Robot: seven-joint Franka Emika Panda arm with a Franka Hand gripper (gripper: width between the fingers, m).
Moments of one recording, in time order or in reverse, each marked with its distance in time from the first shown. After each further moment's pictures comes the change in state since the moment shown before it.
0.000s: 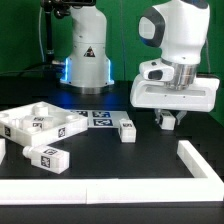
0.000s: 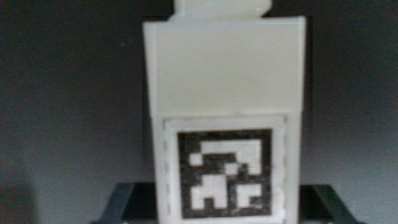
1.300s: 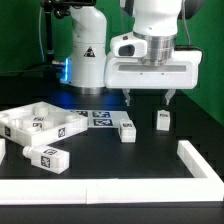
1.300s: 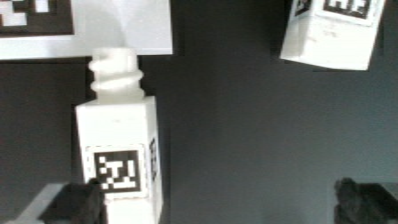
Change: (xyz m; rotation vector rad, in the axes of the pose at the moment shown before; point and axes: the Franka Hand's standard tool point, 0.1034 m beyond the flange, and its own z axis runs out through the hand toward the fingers) arm 0.045 0.071 -0.068 0.061 -0.056 -0.002
